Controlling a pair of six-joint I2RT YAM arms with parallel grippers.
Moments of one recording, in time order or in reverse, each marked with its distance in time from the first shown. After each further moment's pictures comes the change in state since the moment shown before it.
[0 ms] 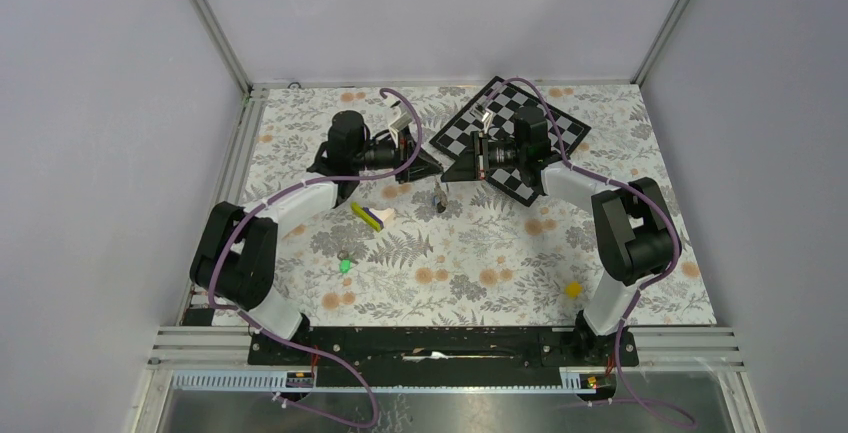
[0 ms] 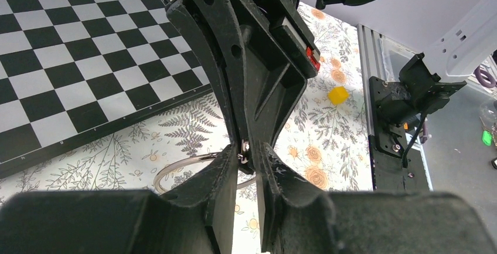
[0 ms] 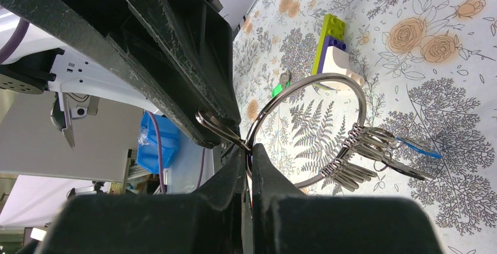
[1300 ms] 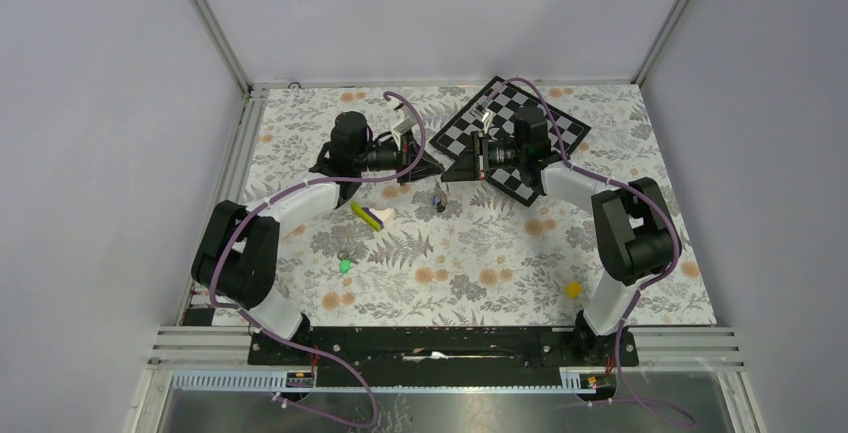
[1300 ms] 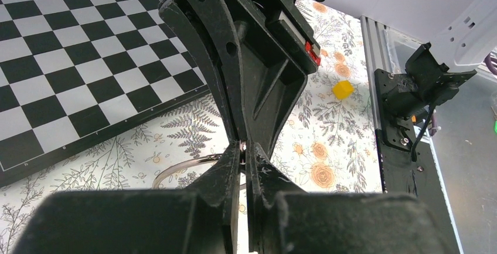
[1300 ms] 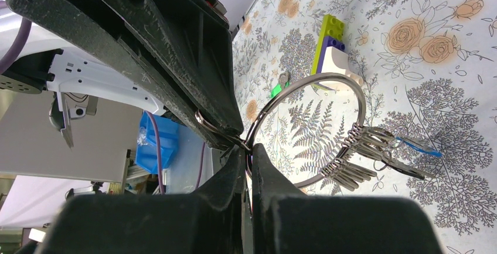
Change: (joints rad) left arm -0.013 0.010 0.000 -0.002 0.004 0.042; right arm 0.000 0.000 0.000 0.000 0.003 -0.003
